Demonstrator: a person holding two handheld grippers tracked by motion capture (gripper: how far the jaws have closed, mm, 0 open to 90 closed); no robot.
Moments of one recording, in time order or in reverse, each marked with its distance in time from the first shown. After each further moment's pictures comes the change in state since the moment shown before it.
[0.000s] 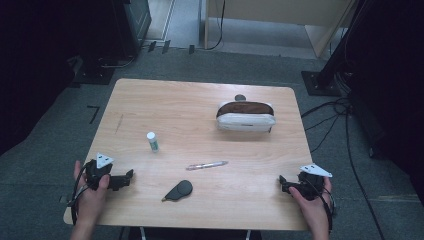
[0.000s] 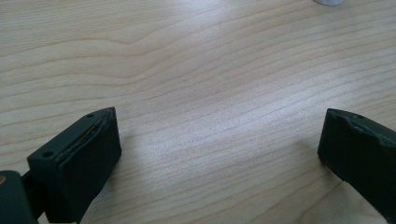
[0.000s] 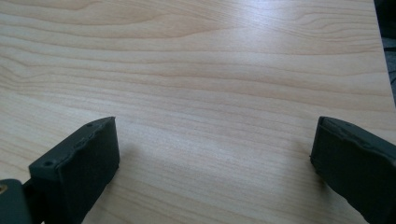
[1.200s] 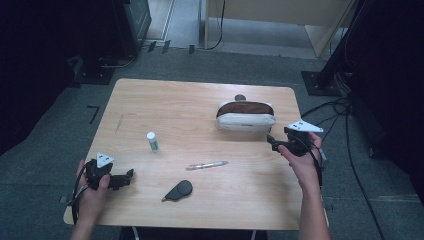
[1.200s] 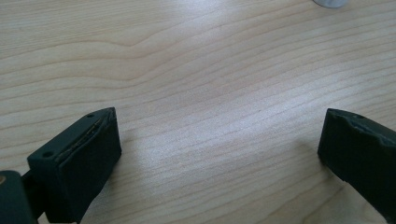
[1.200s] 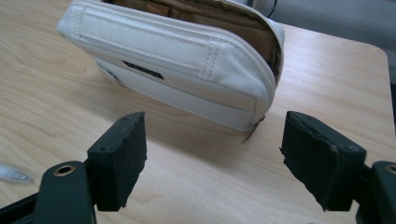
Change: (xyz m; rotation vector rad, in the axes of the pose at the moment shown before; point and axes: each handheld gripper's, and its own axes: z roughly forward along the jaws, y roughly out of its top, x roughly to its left) left arm 0.000 0.001 0.001 -0.002 0.002 -0.005; right arm 0.025 0.134 0.011 -0.163 0.157 -0.131
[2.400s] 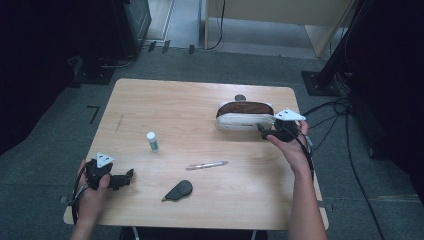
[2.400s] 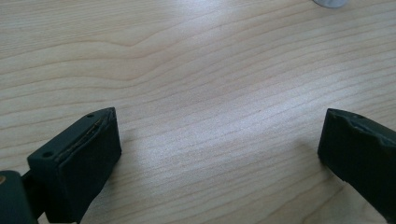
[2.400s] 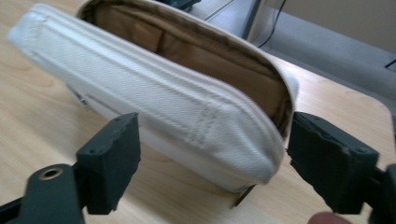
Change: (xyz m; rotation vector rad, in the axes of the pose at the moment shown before) left arm 0.000 0.000 0.000 -0.001 0.001 0.001; right arm -0.003 0.020 0.052 -0.053 -0.019 -0.150
